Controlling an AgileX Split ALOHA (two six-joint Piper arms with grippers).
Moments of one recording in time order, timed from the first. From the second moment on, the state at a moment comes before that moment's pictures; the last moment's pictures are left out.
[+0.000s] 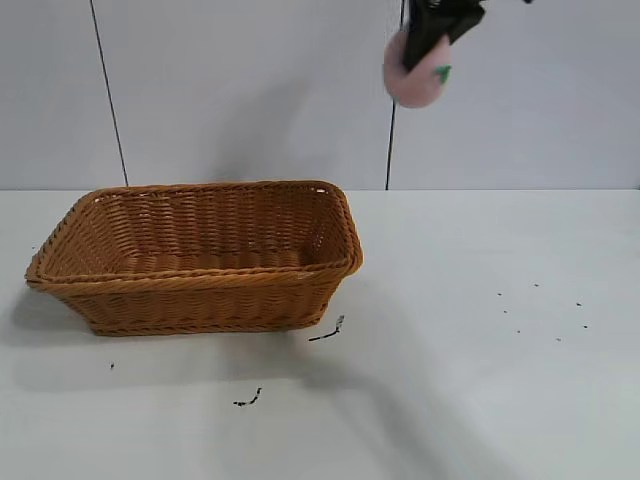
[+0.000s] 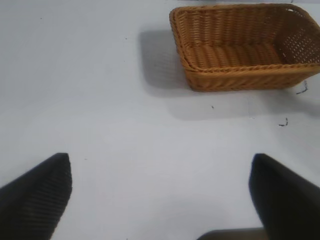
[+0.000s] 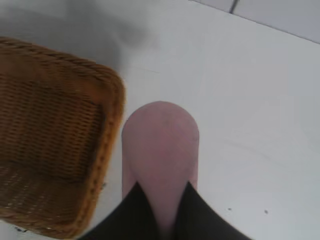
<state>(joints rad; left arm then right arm) -0.02 -0.01 -0.50 -0.04 1.07 0.00 0.56 2.17 -2.16 0.05 1.16 -0.05</state>
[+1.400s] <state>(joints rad) -0.02 -0.01 -0.50 -0.04 1.07 0.00 0.59 2.30 -2.16 0.01 1.05 -0.04</state>
